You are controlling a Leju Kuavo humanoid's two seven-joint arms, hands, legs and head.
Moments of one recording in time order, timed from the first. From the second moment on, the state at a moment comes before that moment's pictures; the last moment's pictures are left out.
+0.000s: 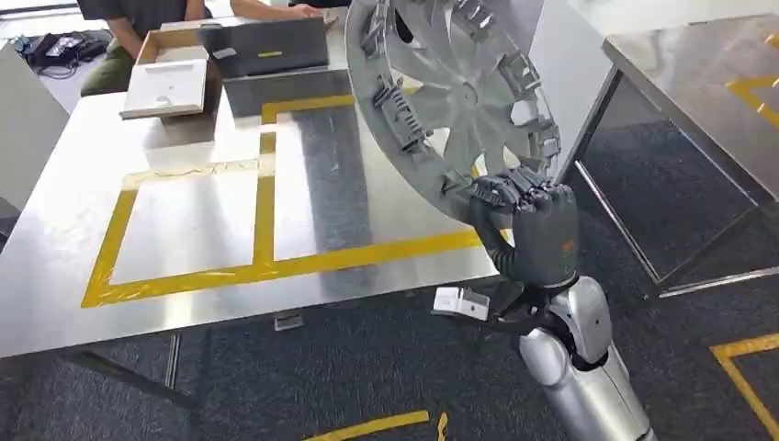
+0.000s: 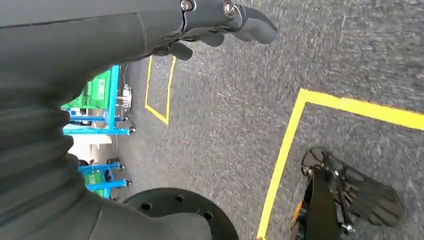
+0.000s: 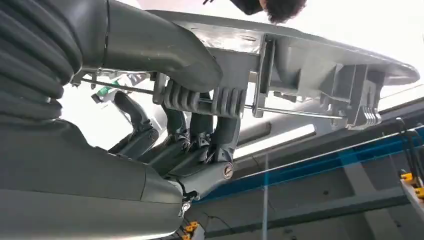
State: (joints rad) left arm -0.11 -0.21 0.98 -0.21 -0.71 0.31 0.11; right arm -0.21 -0.11 0.16 -1.67 1.14 -0.47 -0.35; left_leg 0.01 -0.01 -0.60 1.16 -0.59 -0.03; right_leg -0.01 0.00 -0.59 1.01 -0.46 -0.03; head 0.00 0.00
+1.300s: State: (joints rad) left arm -0.10 -0.22 0.98 -0.21 -0.78 0.38 0.09; right arm -0.57 -0.15 0.00 -0.77 1.29 -0.34 -0.22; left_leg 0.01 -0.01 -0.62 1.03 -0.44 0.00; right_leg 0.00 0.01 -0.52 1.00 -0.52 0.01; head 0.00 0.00
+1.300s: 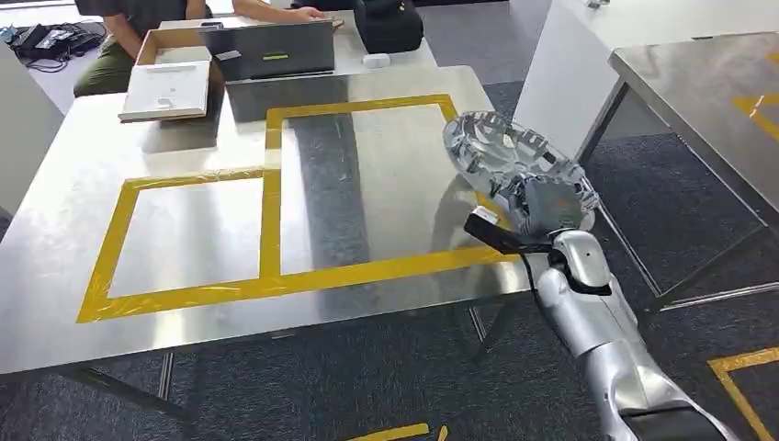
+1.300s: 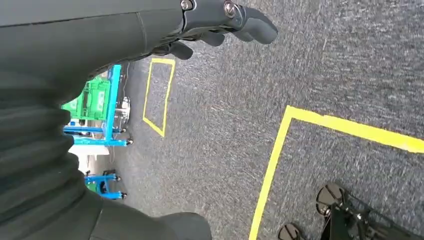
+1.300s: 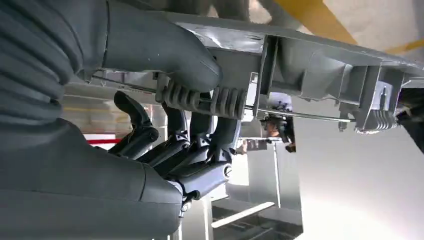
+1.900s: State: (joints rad) left arm -0.11 -0.24 0.98 -0.21 -0.78 0.43 0.09; right arm -0.73 -0.03 0.07 -0.51 1.45 -0.38 -0.25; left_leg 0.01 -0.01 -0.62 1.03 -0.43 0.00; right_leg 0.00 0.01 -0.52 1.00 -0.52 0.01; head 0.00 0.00
